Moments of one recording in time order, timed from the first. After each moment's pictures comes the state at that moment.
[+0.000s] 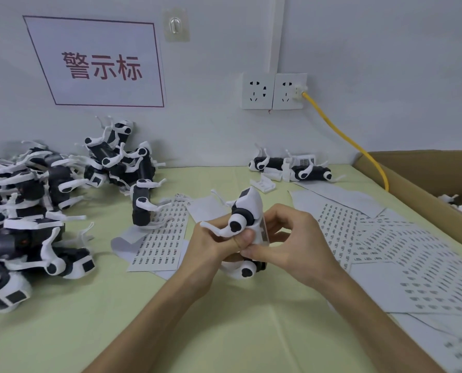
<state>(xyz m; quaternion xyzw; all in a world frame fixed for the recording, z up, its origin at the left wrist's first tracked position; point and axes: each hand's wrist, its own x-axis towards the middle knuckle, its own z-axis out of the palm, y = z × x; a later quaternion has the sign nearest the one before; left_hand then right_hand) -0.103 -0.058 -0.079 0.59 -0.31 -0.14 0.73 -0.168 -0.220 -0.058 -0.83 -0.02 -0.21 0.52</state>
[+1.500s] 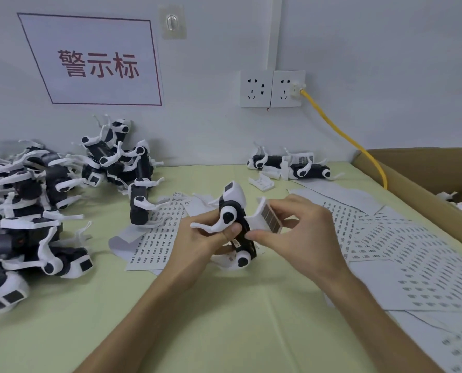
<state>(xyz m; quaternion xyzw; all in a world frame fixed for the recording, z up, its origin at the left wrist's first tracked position) -0.088 -0.050 -0.084 0.65 -0.27 -0.08 0.70 -0.162 -0.227 -0.060 -0.83 0.00 -0.34 0.45</state>
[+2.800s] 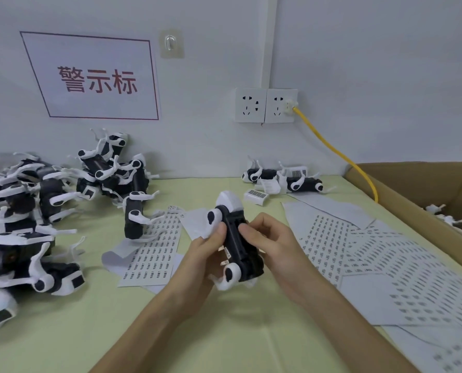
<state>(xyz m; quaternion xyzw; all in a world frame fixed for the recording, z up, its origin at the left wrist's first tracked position) -0.101 -0.059 -0.077 0.54 -0.24 -0.25 0.77 -0.151 -0.211 -0.060 -0.67 0.00 -0.11 0.74</state>
